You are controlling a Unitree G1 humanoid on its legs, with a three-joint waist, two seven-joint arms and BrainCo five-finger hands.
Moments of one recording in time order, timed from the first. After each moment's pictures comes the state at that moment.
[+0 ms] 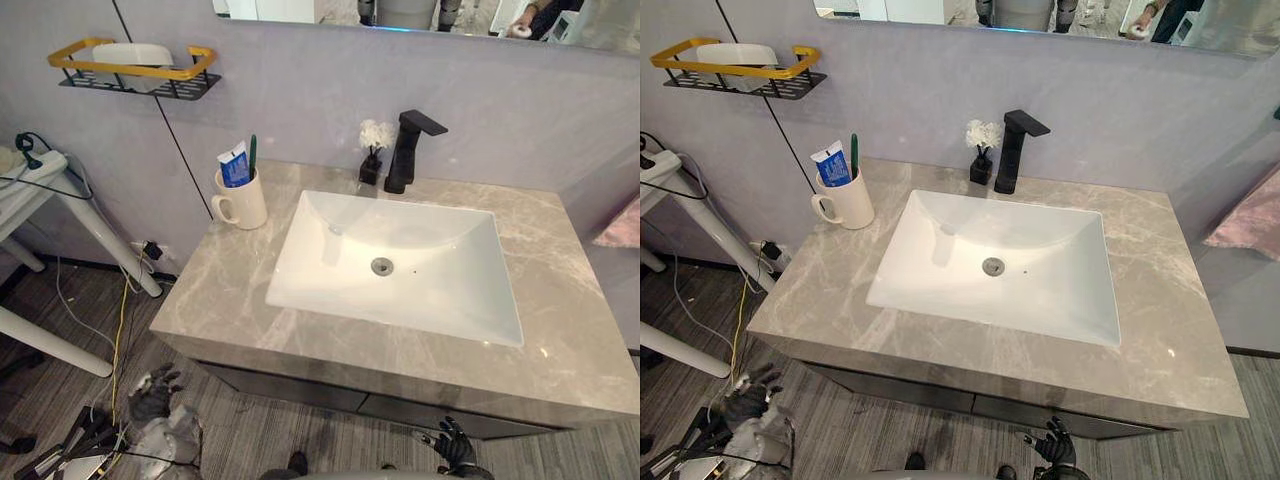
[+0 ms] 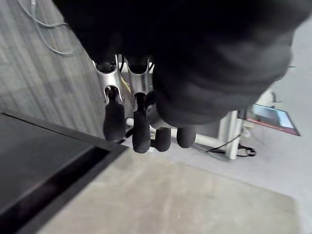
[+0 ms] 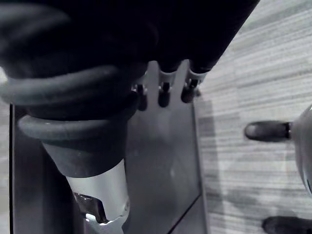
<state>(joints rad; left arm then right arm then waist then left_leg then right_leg) 0.23 0.01 0.39 0.44 -0.50 -0.21 0.20 0.25 0.02 -0.18 0.74 0.07 -0.09 -0.06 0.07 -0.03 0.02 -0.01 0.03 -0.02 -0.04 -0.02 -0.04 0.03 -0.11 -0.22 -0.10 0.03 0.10</state>
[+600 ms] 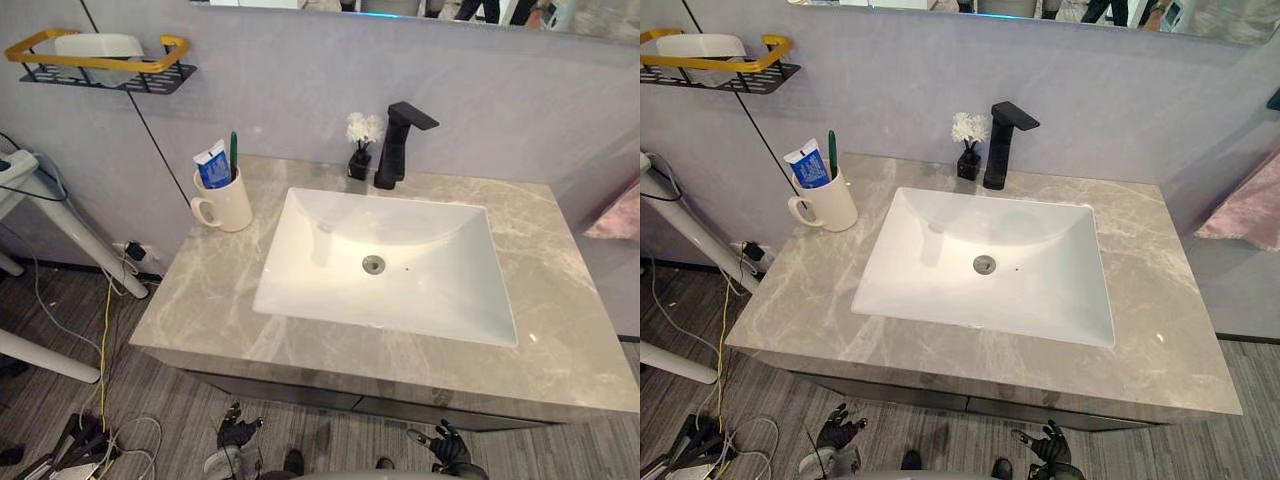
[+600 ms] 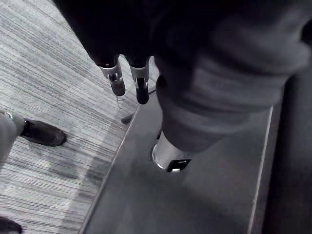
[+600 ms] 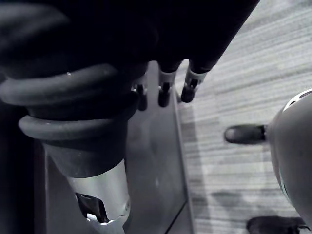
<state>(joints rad) 0.12 0.03 0.14 0.92 -0.14 -0.12 0.11 0.16 0.01 -0.21 0.91 0.07 -0.09 -0.06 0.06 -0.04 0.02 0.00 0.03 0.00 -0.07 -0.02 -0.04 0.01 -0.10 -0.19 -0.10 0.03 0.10</state>
